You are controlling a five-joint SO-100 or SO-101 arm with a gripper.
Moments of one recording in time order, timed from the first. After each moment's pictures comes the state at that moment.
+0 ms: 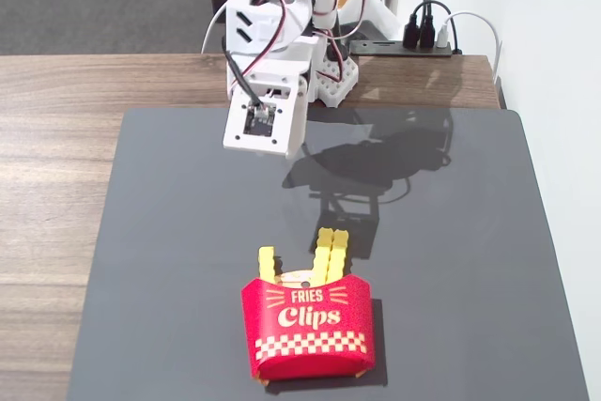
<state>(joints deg) 12.9 141.2 145.7 68.3 -96.8</state>
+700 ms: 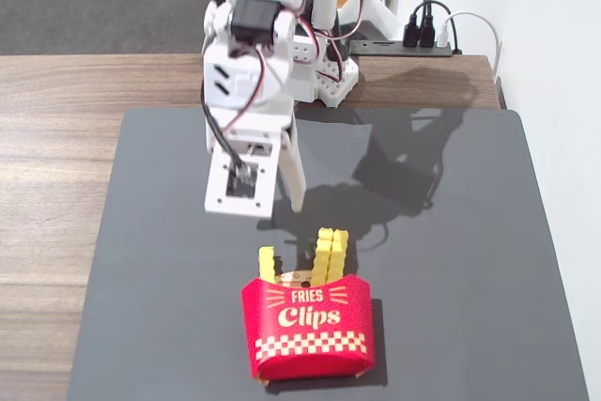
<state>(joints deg) 13.2 108.6 127.3 54.9 -99.3</state>
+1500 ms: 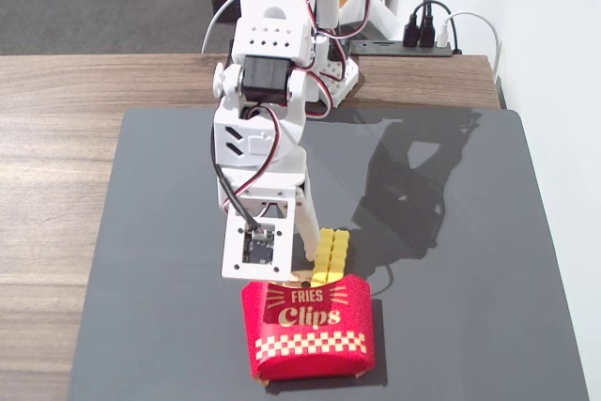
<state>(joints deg) 8.0 87.5 109.4 53.0 -95.9</state>
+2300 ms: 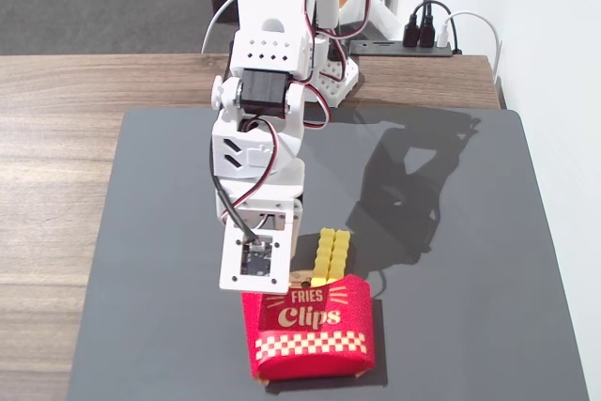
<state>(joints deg) 8.4 84.0 107.5 51.1 -95.9</state>
